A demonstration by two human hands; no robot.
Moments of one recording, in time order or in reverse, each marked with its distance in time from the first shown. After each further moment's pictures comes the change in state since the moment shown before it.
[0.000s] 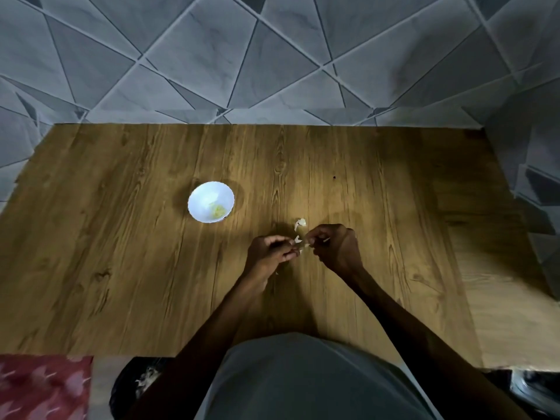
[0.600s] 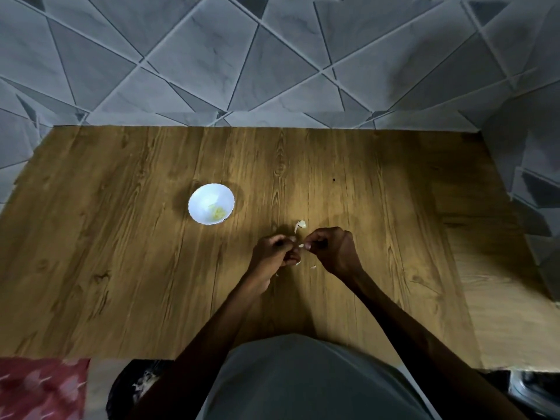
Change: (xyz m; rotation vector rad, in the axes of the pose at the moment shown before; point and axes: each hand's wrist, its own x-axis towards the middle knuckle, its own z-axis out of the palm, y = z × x) left_hand 0.004 0.000 0.002 0.119 -0.034 -0.002; right_hand 0.000 -0.001 0.002 -0.044 -0.043 -0.050
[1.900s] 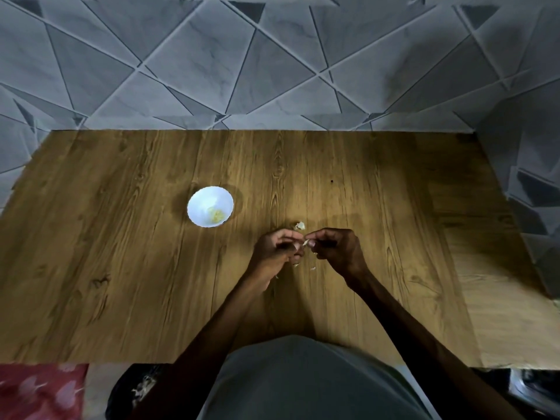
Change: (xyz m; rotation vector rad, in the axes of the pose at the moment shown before) left_hand -0.008 0.017 -0.001 0.055 -0.083 0.133; right_hand -0.013 -0.011 -0.016 0.379 0.022 0.096
